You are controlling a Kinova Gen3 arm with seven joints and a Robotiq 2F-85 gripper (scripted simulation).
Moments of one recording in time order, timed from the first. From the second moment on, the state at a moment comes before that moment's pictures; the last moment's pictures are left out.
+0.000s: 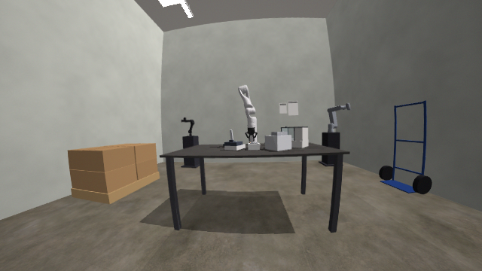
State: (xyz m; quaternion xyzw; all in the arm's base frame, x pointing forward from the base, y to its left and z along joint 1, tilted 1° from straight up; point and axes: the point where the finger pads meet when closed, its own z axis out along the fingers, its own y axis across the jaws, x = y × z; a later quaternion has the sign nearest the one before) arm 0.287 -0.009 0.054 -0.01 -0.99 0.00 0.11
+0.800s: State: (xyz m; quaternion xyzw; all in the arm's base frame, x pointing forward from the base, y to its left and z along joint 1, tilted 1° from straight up) arm 0.287 -0.009 0.050 -0.01 -0.99 0.00 0.11
